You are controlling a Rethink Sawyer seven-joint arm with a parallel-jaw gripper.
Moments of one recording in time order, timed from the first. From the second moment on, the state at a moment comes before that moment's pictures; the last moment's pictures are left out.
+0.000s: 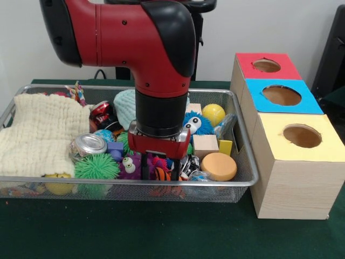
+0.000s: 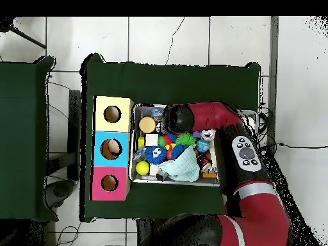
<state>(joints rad) -0.45 -0.40 0.32 1.31 -0.53 0.61 2.08</state>
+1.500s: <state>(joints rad) -0.37 -0.36 0.22 1.25 -0.47 0.61 2.08</state>
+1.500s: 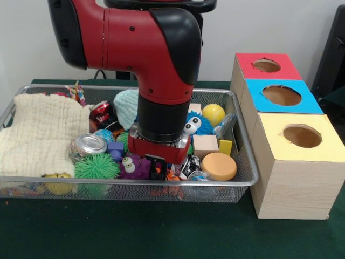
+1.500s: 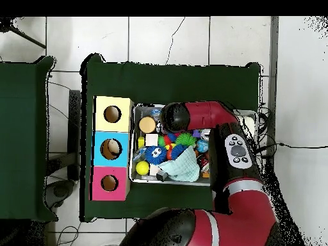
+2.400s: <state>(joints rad) -0.33 -0.34 0.14 1.23 -0.39 0.61 2.08</state>
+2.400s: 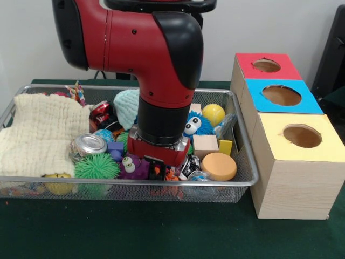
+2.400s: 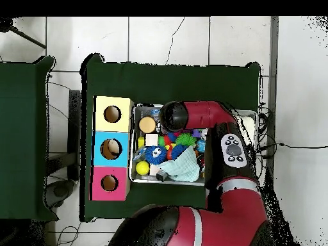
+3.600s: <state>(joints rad) -0.26 -0.44 0.05 1.22 -0.28 0.73 2.08</state>
